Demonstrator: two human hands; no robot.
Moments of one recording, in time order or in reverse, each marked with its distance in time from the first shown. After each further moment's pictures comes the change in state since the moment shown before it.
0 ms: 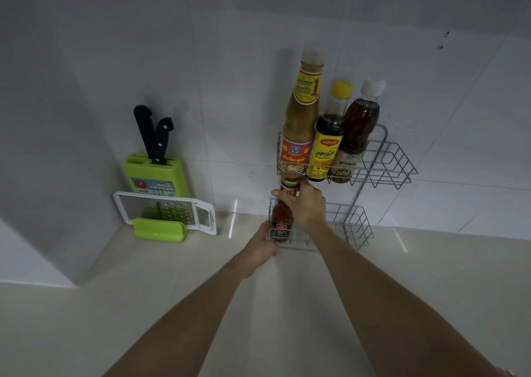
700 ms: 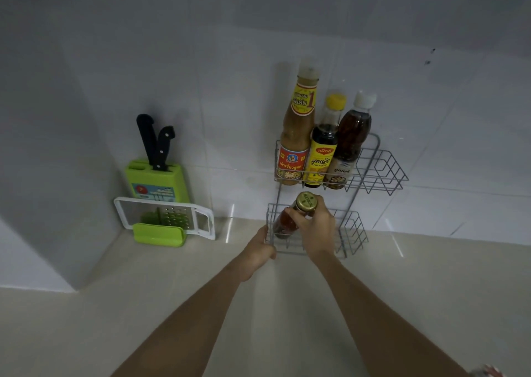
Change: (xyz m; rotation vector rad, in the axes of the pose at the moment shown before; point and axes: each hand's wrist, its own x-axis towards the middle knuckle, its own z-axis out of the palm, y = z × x) left_hand 0.001 0.001 0.000 0.000 0.039 -0.047; right_hand -0.042 0.019 -0.015 0.300 0.167 -0.012
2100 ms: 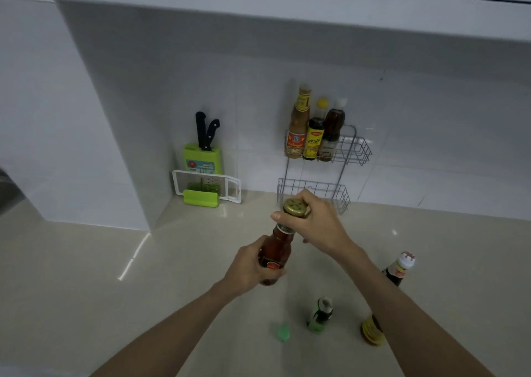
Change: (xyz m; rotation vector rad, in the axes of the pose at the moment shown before) left_hand -0.269 -0.061 0.002 0.270 0.109 0.477; right_hand -0.198 -0.153 -0.125 -0.055 -0.403 -0.142
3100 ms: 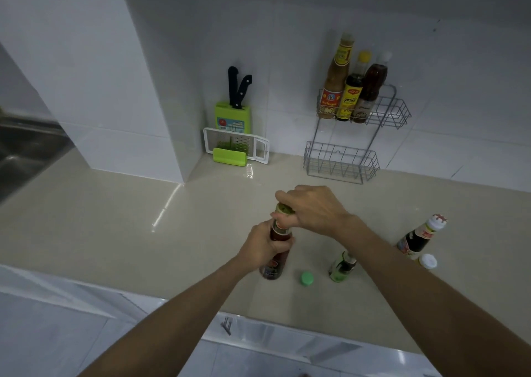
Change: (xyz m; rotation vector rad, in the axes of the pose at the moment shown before) left_hand -0.062 -0.024 0.001 -0.251 0.052 -0.166; right_hand -0.033 -0.018 0.053 -0.849 -0.348 -0.686
